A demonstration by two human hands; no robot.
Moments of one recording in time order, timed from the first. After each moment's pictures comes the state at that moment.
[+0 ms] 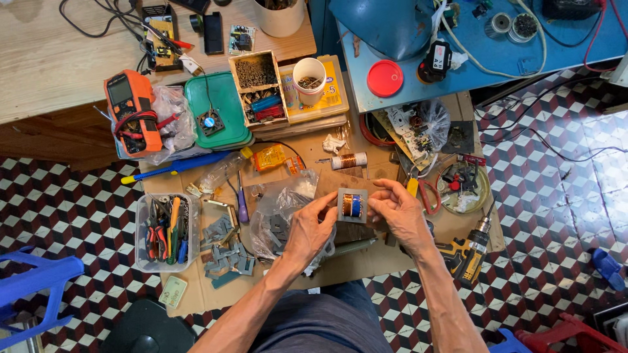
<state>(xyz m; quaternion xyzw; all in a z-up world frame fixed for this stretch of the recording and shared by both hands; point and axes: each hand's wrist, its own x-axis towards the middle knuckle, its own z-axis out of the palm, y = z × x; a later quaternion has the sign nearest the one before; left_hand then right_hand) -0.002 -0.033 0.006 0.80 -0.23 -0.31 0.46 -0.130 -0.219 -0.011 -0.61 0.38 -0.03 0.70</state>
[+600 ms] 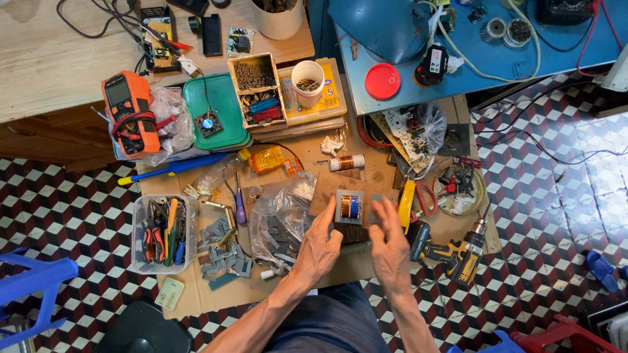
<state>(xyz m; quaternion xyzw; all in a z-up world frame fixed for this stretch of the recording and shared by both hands) -0.033 -0.024 0.002 0.74 -0.28 -0.32 0.51 -0.150 -0.148 0.012 -0.70 0.44 -0.14 0.54</state>
